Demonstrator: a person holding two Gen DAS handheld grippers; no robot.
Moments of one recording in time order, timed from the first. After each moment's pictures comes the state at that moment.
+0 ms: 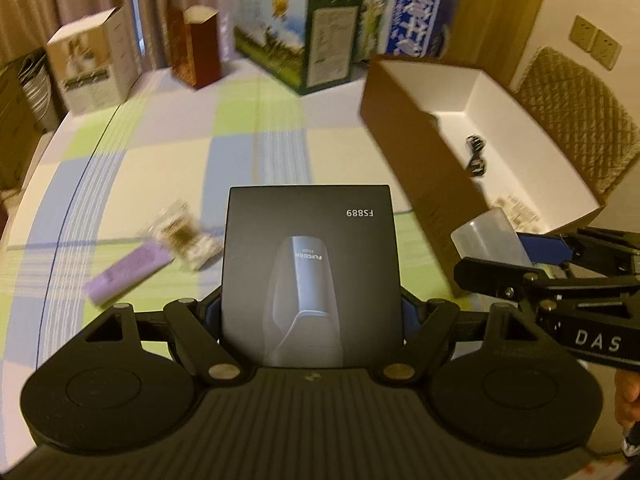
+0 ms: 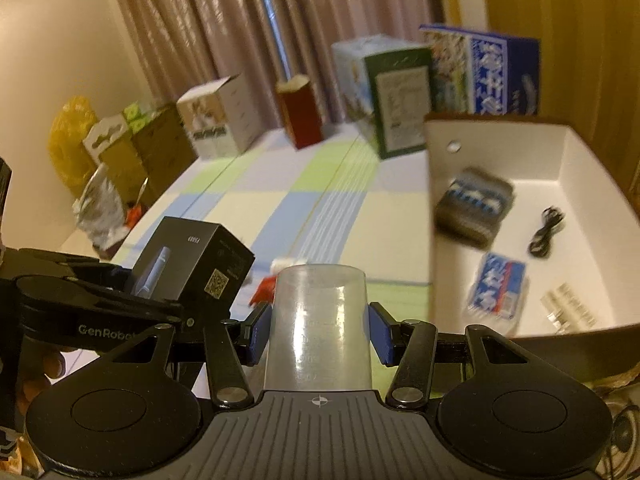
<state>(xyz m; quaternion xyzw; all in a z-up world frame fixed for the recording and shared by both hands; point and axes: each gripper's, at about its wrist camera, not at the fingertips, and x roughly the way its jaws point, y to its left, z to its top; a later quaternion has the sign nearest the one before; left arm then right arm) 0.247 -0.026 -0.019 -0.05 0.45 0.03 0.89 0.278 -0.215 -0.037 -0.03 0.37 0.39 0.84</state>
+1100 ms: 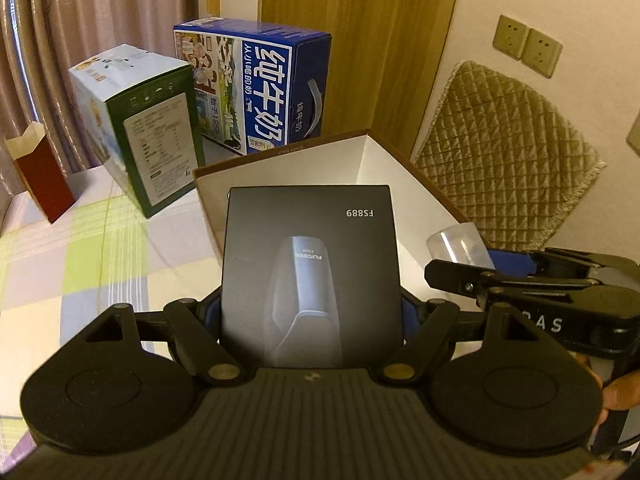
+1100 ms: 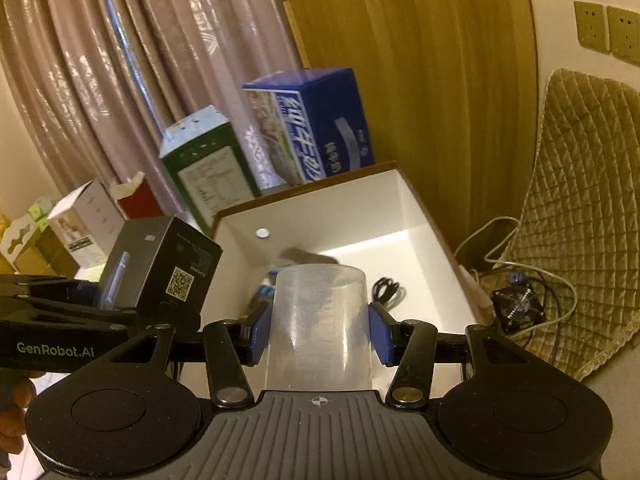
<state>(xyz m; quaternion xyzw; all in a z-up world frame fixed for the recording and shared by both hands) 0.430 -0.159 0.008 -0.01 0.41 -0.07 0.91 0.459 -0.322 -0.024 0.04 0.36 0.27 0.89</state>
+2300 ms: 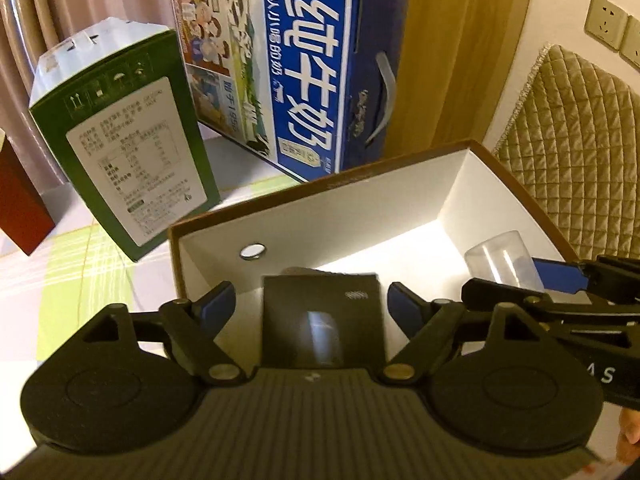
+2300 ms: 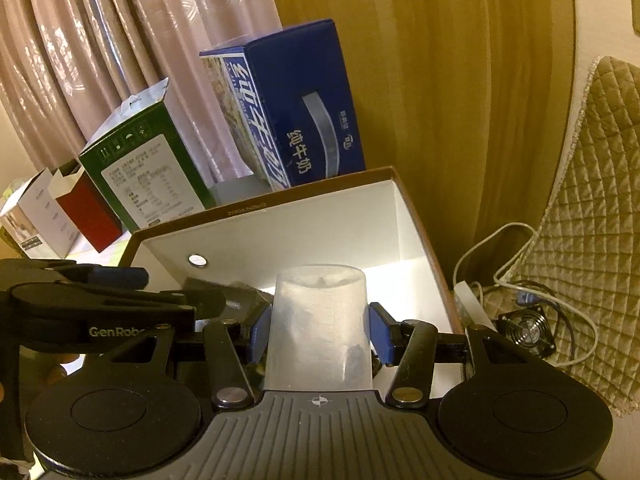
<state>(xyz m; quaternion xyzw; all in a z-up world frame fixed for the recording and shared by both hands) 0.583 -0.154 -0.061 0.01 0.44 -0.01 0.90 0.582 -0.281 -0.074 0.01 0.40 0.27 0.88</state>
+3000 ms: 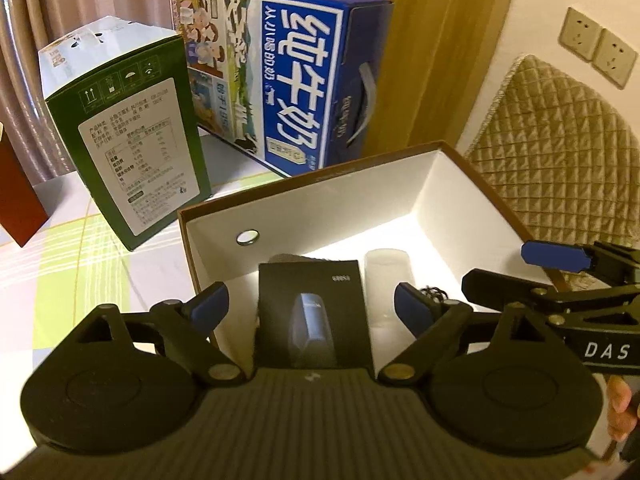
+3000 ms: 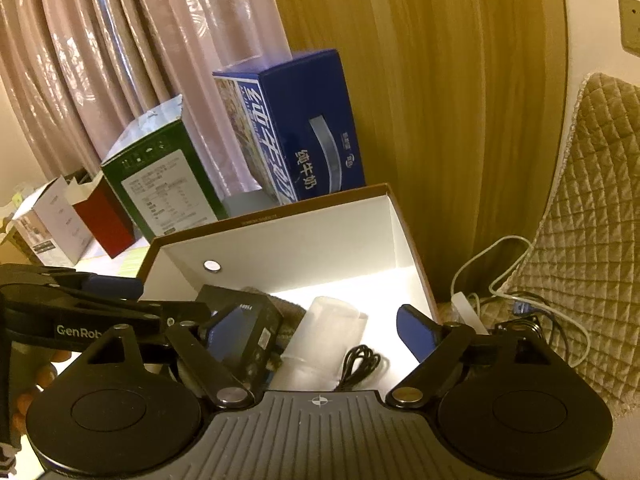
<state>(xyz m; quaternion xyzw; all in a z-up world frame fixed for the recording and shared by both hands) 0.553 -0.145 -0.044 -0.02 0.43 -0.05 0.90 0.550 -0.305 -0.052 0.02 0.37 0.28 0.89</state>
